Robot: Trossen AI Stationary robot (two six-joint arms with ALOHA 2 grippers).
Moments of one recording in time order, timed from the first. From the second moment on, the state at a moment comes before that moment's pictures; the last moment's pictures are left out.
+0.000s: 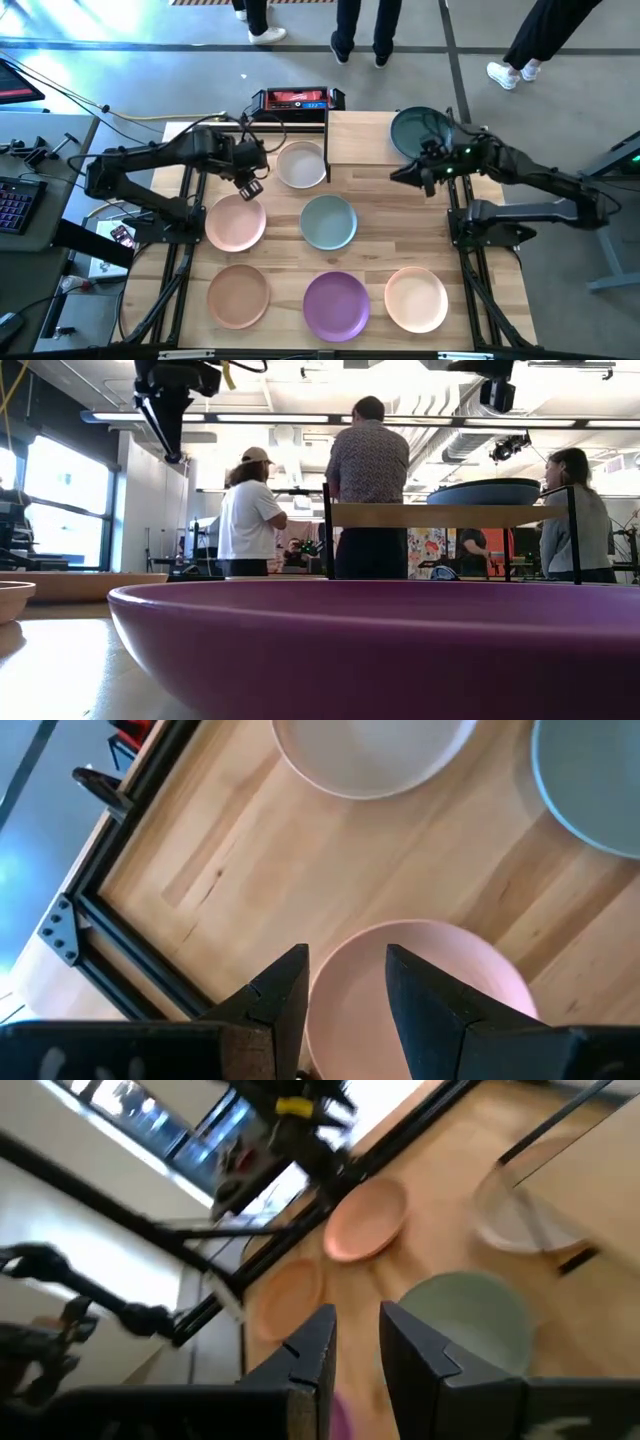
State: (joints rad) left arm 0.18 1.31 1.34 -1.40 -0.34 -0.41; right arm -0.31 0.82 0.94 -0.48 -0.36 0.62
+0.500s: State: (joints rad) left arm 0.01 1.29 1.34 -1.52 -0.29 -0.44; right arm 0.07 1.09 0.94 -0.43 -0.23 0.88
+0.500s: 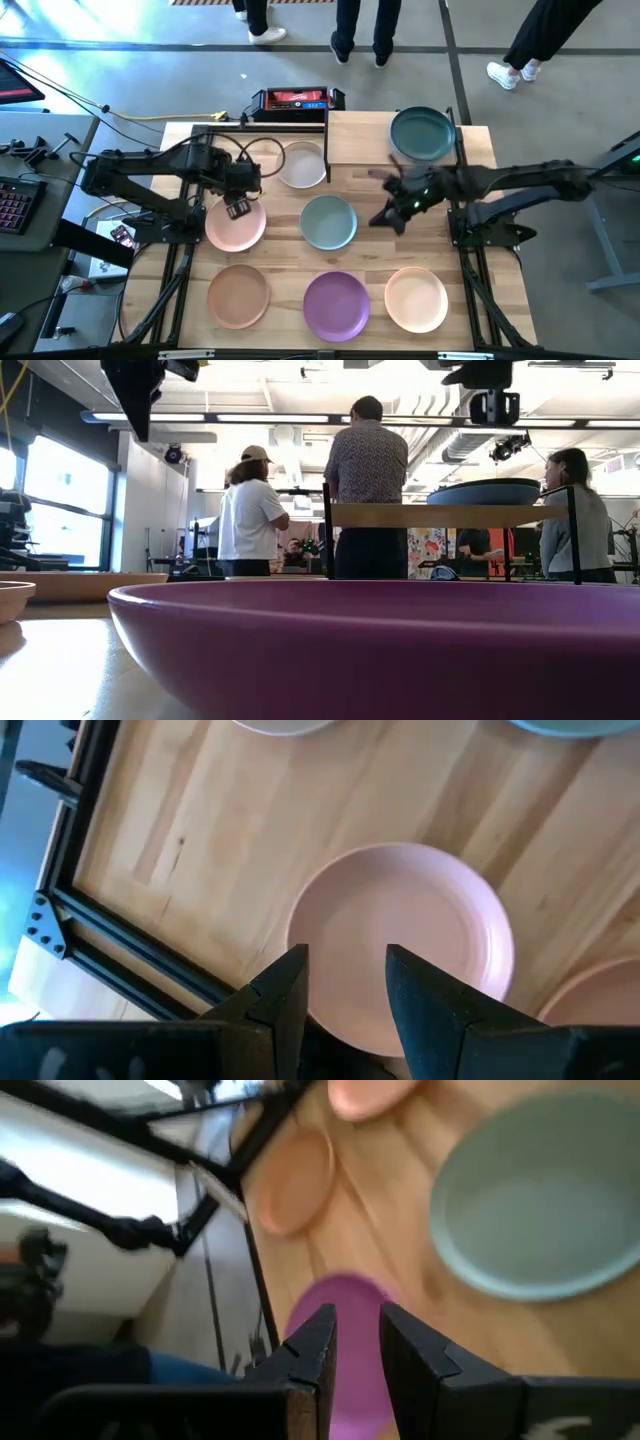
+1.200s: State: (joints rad) left arm -0.19 1.29 1.34 -1.52 -0.22 -0.55; right arm 0.35 1.45 0.94 -0.24 -0.16 1.13
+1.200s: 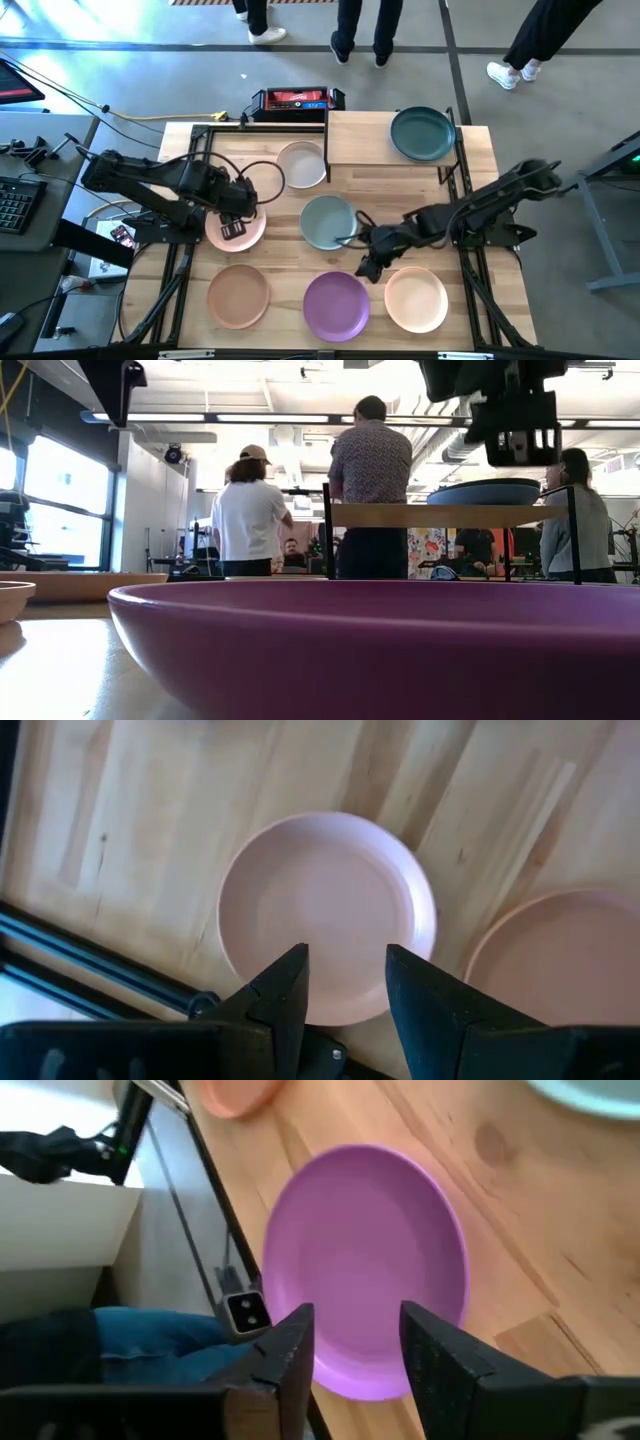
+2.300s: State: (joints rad) left arm -0.21 1.29 1.34 -1.51 -0.25 -0.60; right arm 0.39 1.63 0.94 -0.27 -0.11 1.14
